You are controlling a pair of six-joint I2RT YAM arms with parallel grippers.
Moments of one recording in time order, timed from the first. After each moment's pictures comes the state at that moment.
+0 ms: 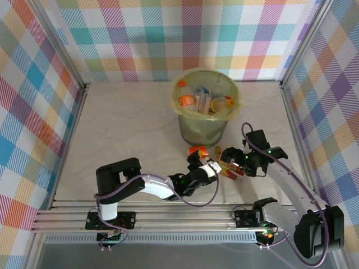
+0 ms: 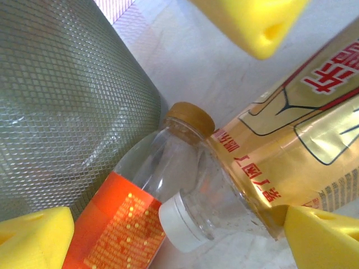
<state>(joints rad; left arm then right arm) -1.25 1.87 0.81 0.62 -0.66 0.26 0.26 1.01 0.69 -0.84 -0.29 0.64</state>
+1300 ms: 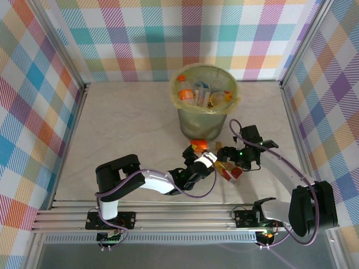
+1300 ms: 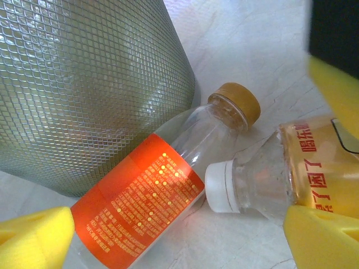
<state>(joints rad) -1.20 1.88 0.84 0.57 -0.72 0.15 0.26 1.19 0.70 -0.72 -0.35 0.42</state>
